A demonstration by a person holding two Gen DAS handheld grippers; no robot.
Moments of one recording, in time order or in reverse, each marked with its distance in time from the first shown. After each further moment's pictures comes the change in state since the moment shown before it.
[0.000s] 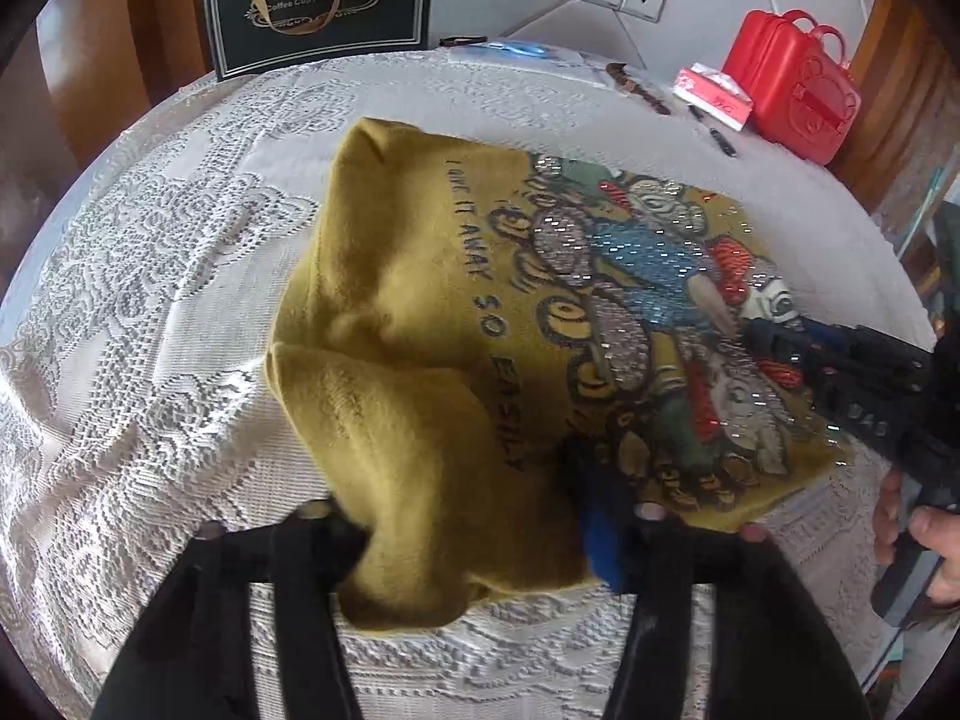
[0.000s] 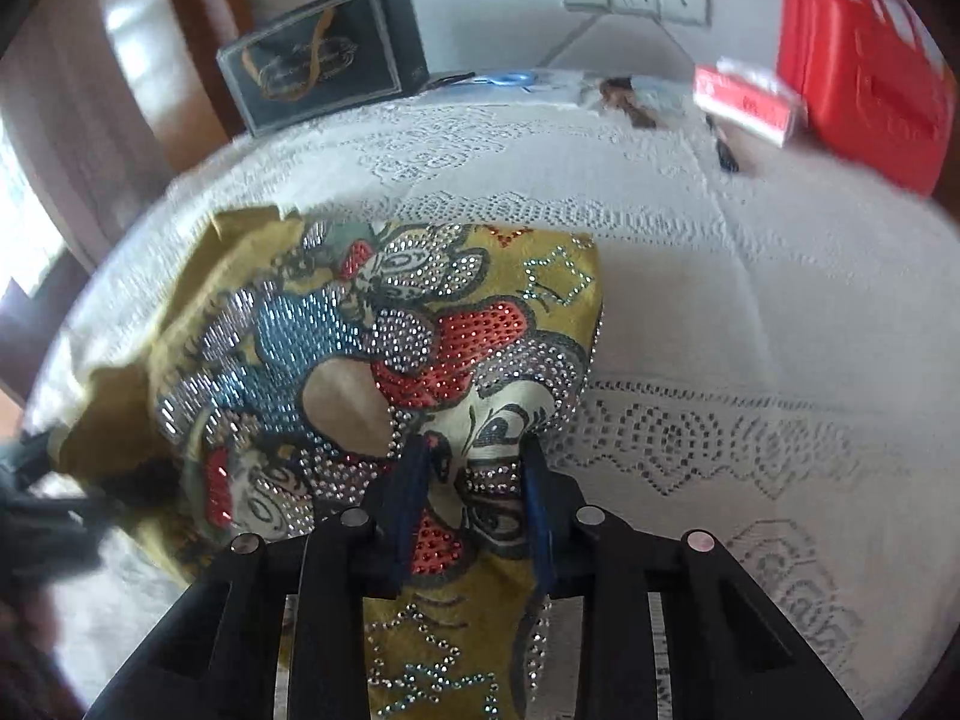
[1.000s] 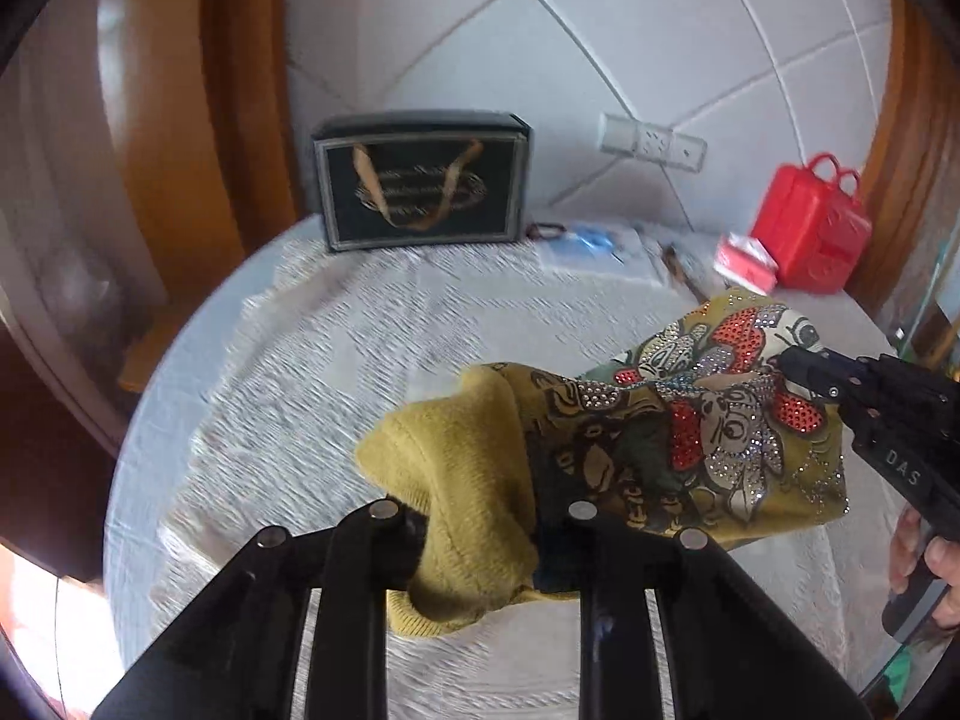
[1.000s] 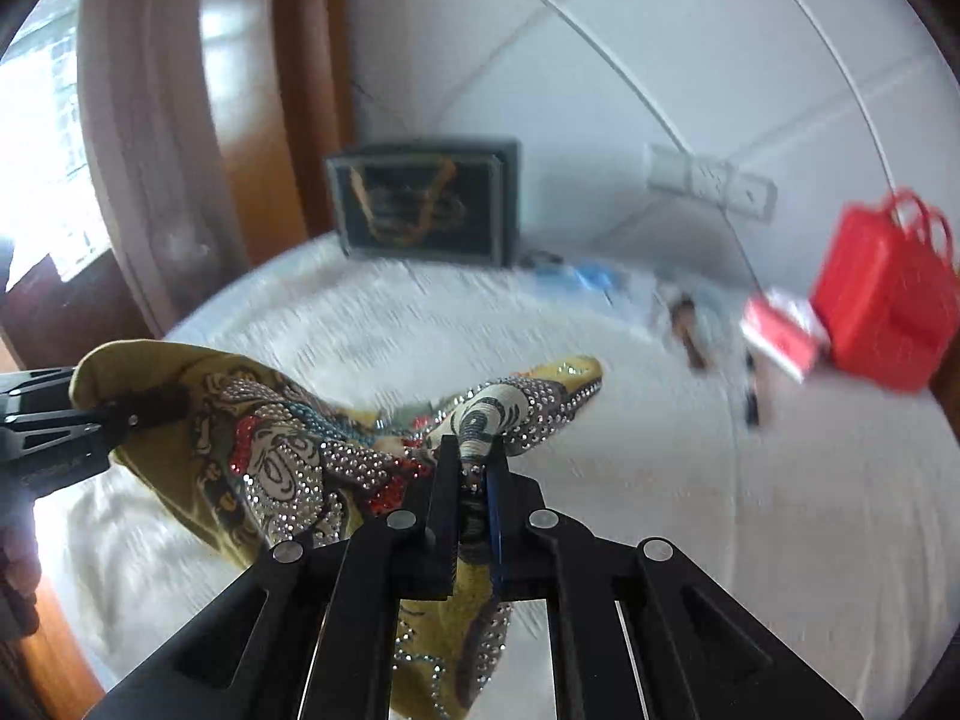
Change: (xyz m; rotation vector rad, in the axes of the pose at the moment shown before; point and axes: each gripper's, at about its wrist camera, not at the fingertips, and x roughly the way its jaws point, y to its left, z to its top) left arm -0.145 0.085 0.114 -0.028 -0.244 0.112; right arm -0.102 0.098 0.115 -0.161 -0.234 0.044
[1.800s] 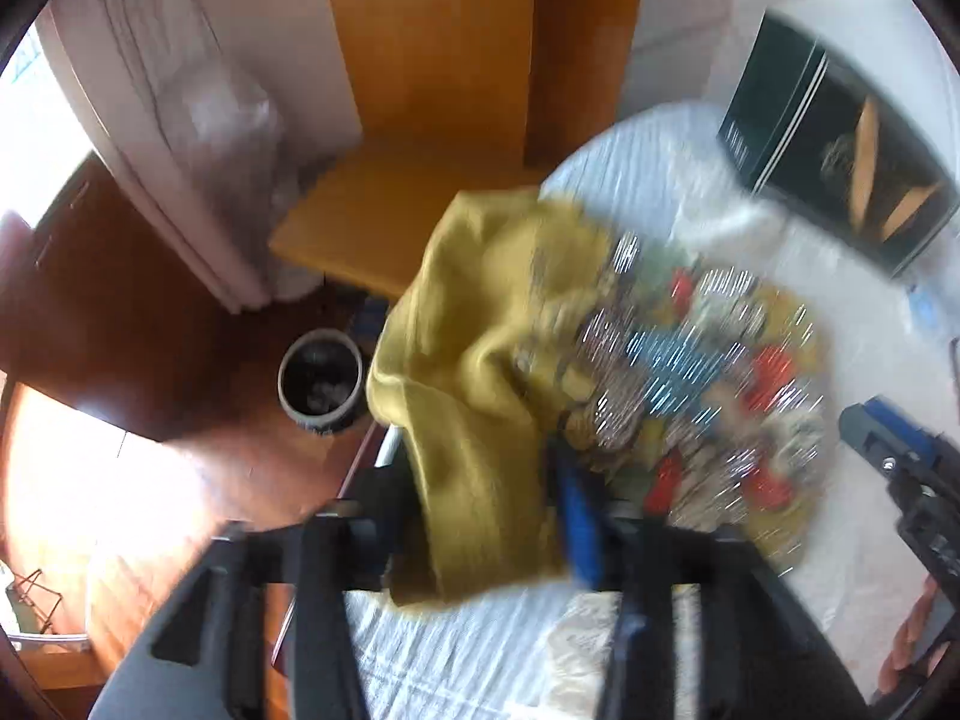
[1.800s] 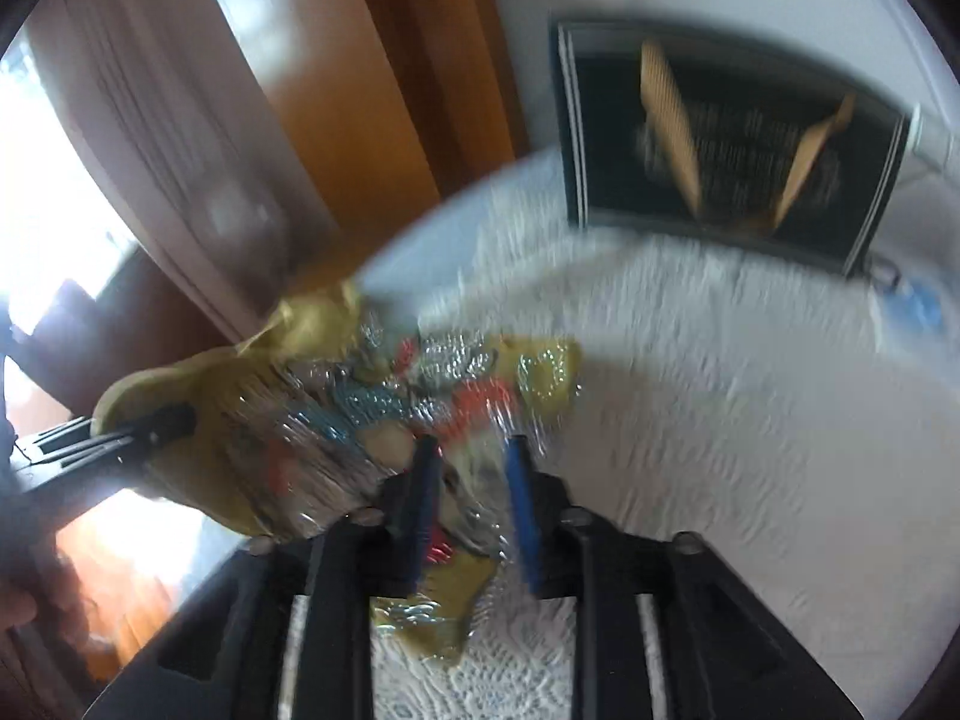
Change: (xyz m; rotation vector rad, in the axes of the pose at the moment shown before) left arm 0.160 0.325 0.027 -0.295 0.342 0.299; right arm 0.279 0.242 0.126 0.087 0.283 0.194
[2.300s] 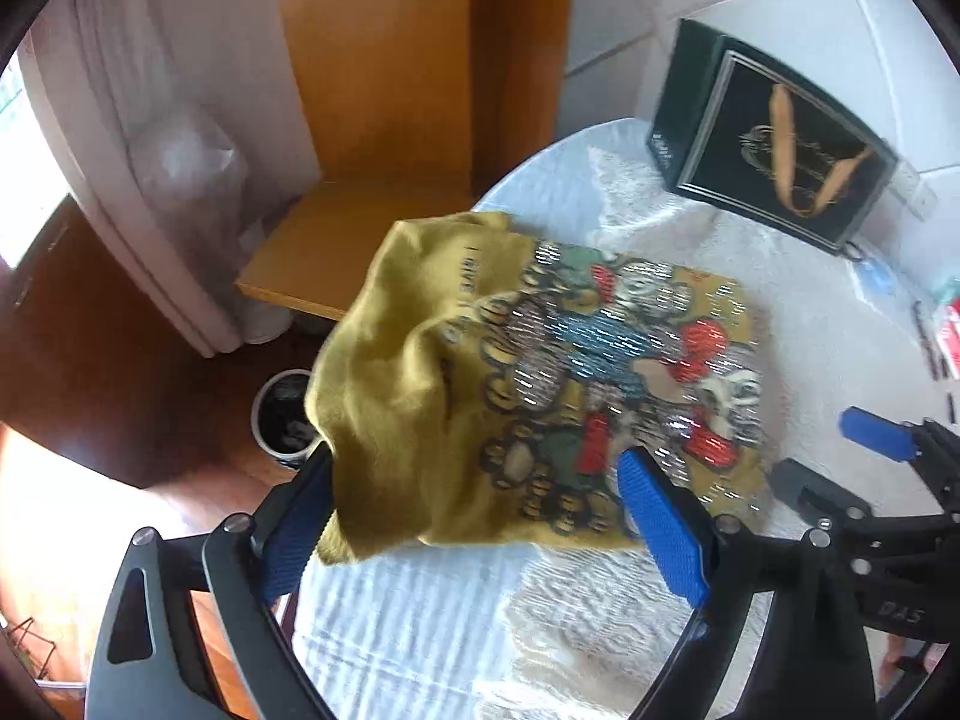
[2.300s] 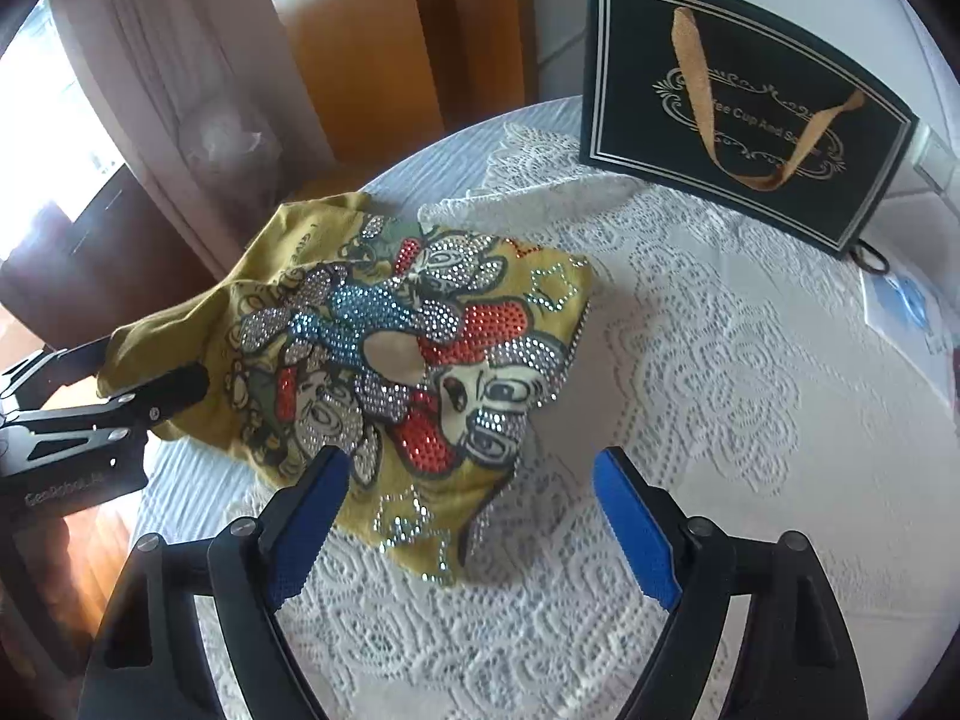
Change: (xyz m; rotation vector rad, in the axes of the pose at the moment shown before) left arm -0.035 -0.024 -0.026 0.073 -0.120 -0.092; right arm -0.009 0.012 -0.031 -0.095 0.087 -0.072
